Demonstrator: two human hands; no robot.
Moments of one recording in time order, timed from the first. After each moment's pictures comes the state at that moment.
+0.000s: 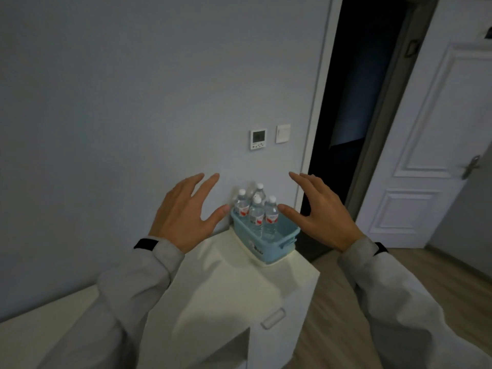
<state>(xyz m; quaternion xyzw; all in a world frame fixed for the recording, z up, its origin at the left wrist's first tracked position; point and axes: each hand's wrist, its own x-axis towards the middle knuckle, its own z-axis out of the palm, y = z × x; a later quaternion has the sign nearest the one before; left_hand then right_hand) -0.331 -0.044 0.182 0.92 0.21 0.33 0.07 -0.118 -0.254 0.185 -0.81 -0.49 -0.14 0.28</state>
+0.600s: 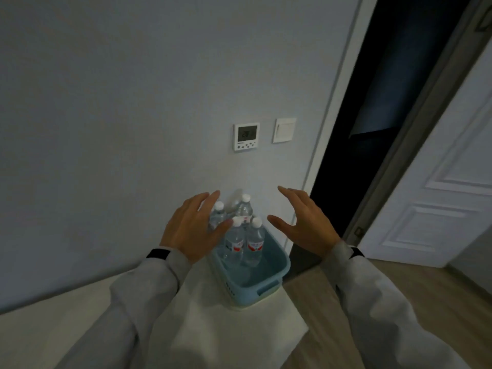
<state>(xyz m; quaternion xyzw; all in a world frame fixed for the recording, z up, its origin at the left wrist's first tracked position) -0.071 0.051 0.091 0.92 0.28 0.25 0.11 0.150 -0.120 0.106 -0.82 -0.52 -0.04 0.25</state>
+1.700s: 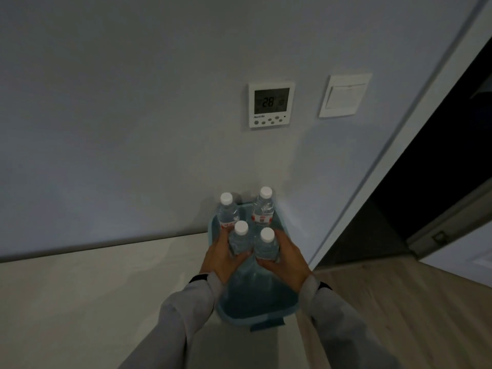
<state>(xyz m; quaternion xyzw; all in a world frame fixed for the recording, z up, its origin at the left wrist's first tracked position) 0.066 0.073 -0.091 0.70 0.48 0.23 0.48 0.245 -0.011 -0.096 -0.71 -0.49 0.35 0.37</state>
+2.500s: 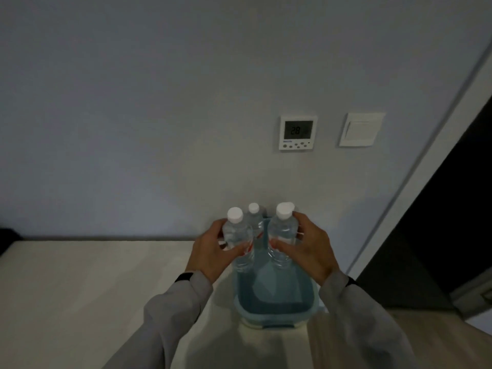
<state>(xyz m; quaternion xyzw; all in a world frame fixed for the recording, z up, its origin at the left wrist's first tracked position) 0.000 0.035 0.009 0.70 0.50 0.37 0.35 0.237 -0.024 0.016 -0.63 -0.57 0.27 0.46</state>
